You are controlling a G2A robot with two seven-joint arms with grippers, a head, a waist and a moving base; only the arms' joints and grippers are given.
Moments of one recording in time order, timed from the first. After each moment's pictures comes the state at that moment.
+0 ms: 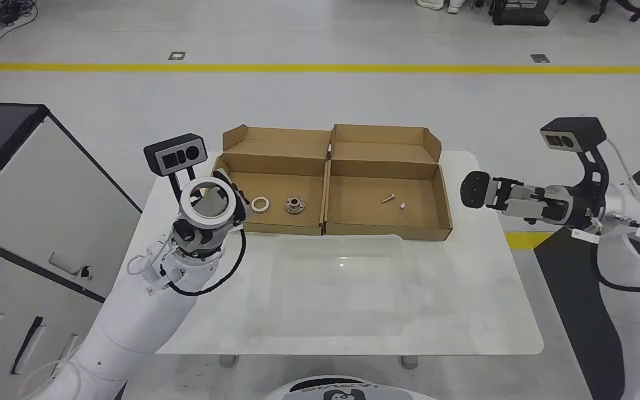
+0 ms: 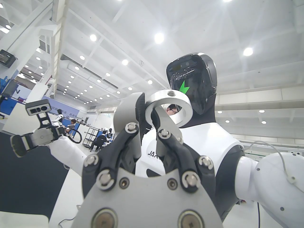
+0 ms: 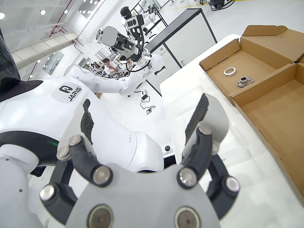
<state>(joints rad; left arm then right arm) 1.30 -0.96 -1.09 -1.91 -1.01 -1.01 -0.81 -1.39 -0.88 1.77 -1.78 0.68 -0.36 1.46</state>
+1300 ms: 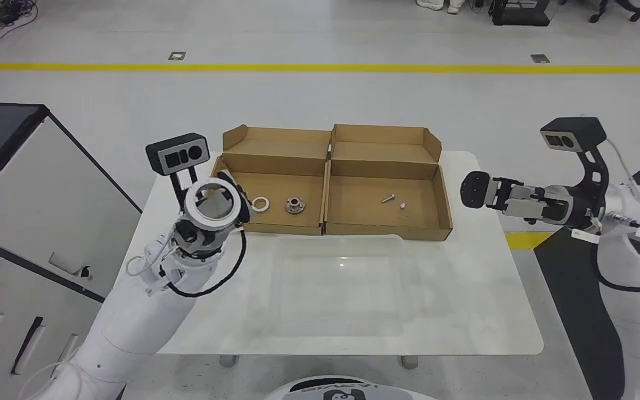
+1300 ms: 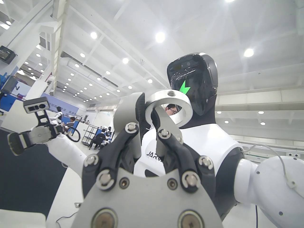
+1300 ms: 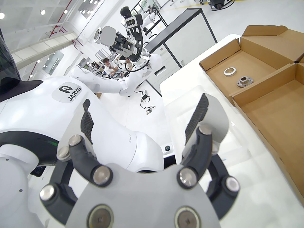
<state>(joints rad) 1.31 -0.97 -1.12 -1.93 -0.96 -0.97 -0.82 -1.39 -0.88 1.77 -1.78 0.68 -0.36 1.46</state>
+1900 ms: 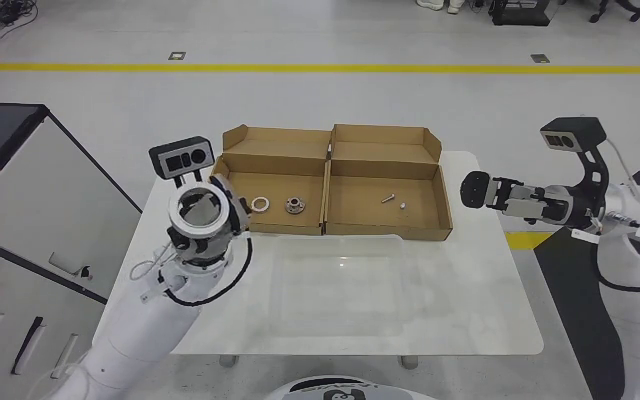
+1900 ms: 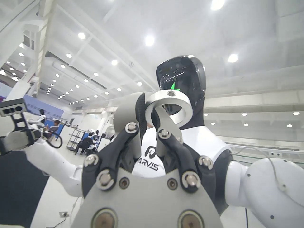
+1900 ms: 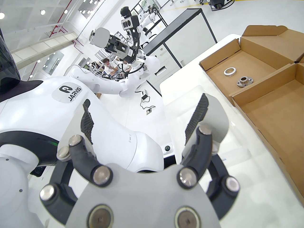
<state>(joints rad) 1.33 -1.00 -1.09 -1.98 -1.12 -0.95 -0.86 -1.39 -0.88 1.77 -1.78 0.68 -0.36 1.46</state>
